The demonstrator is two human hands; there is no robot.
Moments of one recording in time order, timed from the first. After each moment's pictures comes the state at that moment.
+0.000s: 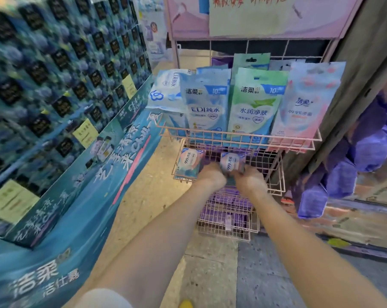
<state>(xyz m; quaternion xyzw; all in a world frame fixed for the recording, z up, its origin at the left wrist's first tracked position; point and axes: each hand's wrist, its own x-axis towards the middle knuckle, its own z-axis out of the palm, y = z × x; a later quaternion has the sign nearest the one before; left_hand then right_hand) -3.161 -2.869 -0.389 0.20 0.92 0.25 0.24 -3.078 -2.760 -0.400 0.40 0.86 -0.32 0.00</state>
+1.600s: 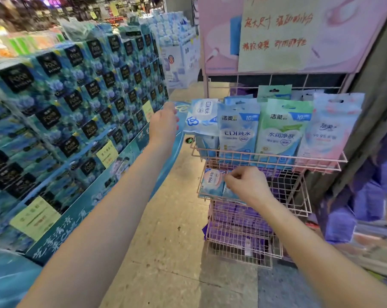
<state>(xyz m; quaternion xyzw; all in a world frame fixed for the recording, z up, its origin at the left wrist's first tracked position) -3.222 -3.010 -0.155 0.03 0.75 0.66 0.03 -3.069 -2.864 -0.262 0.22 0.88 -0.40 -0.12</state>
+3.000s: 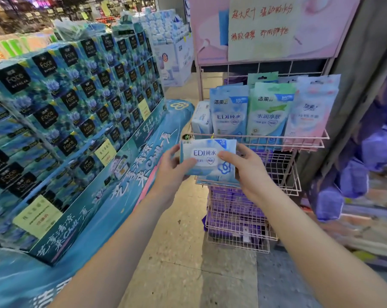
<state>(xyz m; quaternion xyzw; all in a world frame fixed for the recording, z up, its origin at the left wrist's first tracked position) -3.124 -3.060 -0.253 0.09 0.67 0.71 0.19 -3.038 -2.884 -0.252 0.17 0.55 -0.80 -0.16</state>
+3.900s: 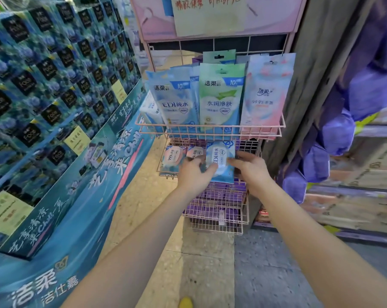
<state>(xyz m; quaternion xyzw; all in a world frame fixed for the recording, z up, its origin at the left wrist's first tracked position) -3.098 -2.900 -0.342 0.19 0.88 0.41 0.16 -3.016 -2.750 -0.343 0.32 0.58 -0.73 -0.16</state>
